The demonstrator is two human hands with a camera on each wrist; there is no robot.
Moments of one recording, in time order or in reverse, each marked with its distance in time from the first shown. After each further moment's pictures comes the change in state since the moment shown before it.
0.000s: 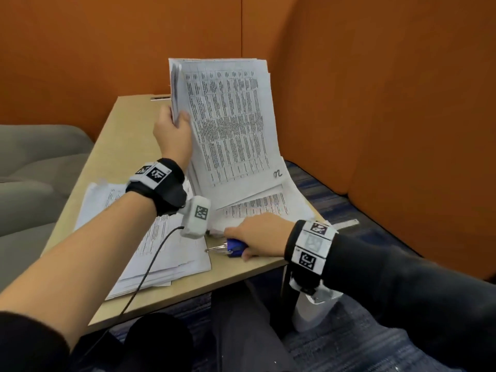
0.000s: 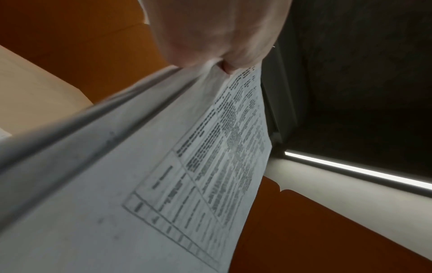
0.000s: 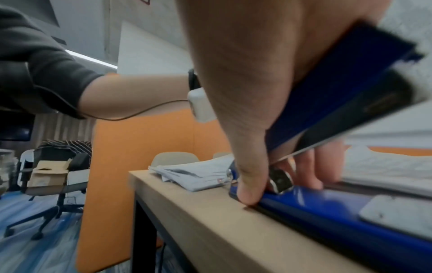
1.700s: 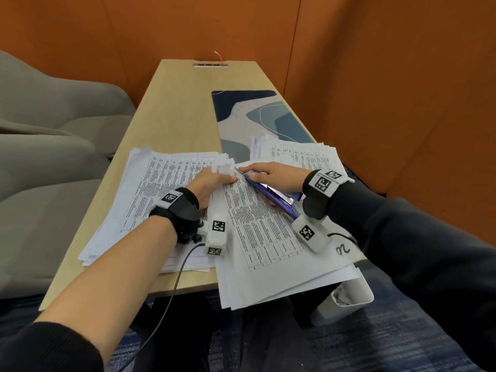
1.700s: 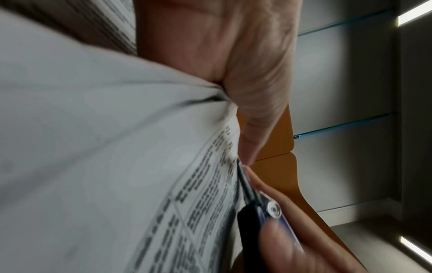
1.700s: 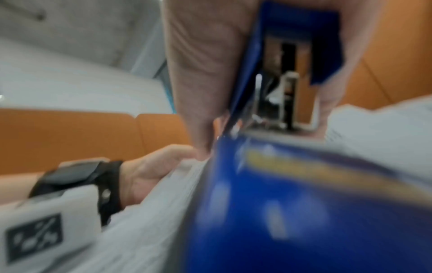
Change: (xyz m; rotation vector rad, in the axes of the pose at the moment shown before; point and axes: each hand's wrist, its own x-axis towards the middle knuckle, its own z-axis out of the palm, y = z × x) left_hand -0.048 -0.118 -0.047 -0.259 -0.481 -0.880; right_hand 0.114 0.048 -0.026 0.605 0.020 0.049
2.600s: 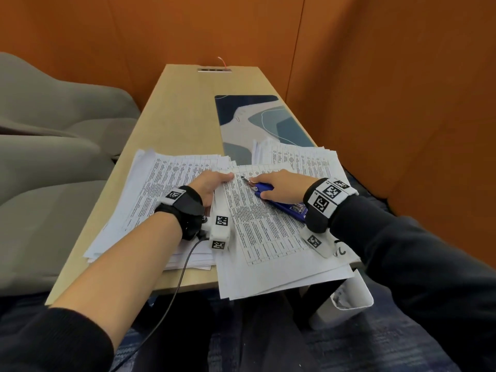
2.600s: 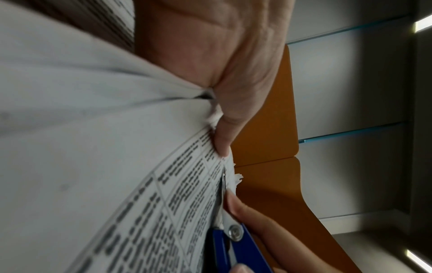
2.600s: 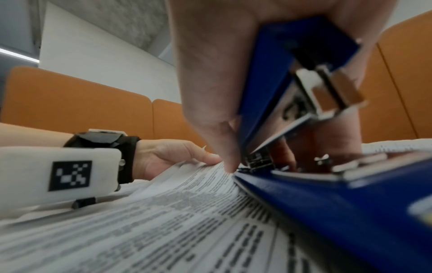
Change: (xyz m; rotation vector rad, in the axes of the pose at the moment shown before) left_hand -0.006 0.009 0.001 -0.018 0.019 -0.132; right_hand -0.009 -0.003 0.005 -0.273 -0.006 0.134
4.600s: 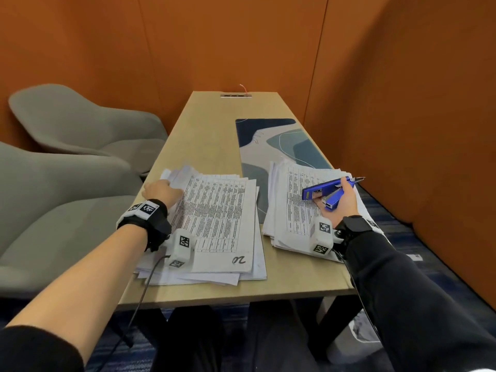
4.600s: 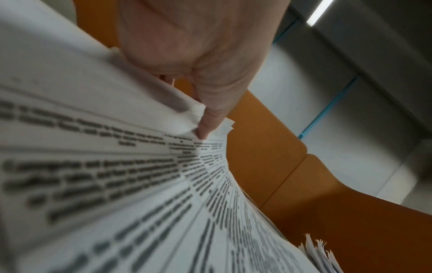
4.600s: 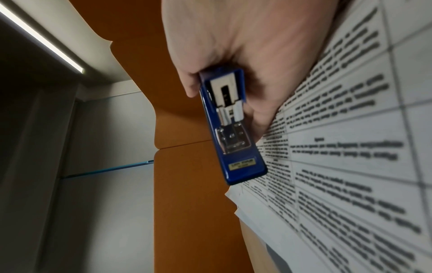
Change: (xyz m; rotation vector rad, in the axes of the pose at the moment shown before) left_hand 0.002 0.012 -0.132 0.958 0.713 0.155; right_hand 0.019 0.085 0.033 2.291 0.656 0.355
